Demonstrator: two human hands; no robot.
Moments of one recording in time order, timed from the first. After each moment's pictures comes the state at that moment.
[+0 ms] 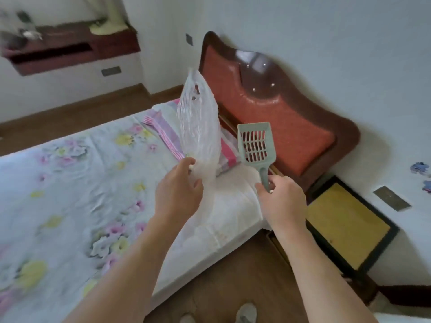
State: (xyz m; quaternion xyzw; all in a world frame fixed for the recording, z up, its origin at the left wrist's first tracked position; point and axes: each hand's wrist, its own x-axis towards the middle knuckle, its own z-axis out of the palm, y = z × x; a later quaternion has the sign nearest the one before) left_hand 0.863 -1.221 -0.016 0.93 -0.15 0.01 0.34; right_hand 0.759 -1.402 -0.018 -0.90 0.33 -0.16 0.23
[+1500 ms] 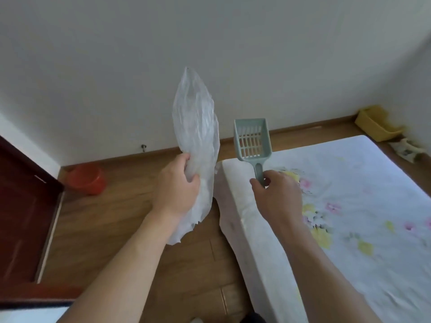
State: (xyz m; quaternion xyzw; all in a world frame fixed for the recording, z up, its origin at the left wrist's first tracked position) left_hand 0.483 -0.633 0.000 0.67 0.64 0.33 0.20; right_hand 0.690 -0.667 -0.009 -0.79 -0.53 0.10 0.28
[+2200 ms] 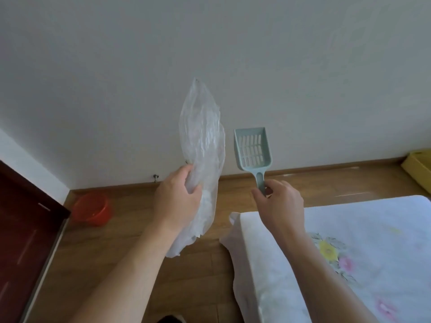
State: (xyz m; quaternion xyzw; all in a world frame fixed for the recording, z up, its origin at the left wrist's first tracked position) left_hand 0.475 -0.342 0.003 0.63 0.66 0.36 0.18; right_hand 0.690 -0.348 -0.003 -0.74 -0.59 0.10 0.30
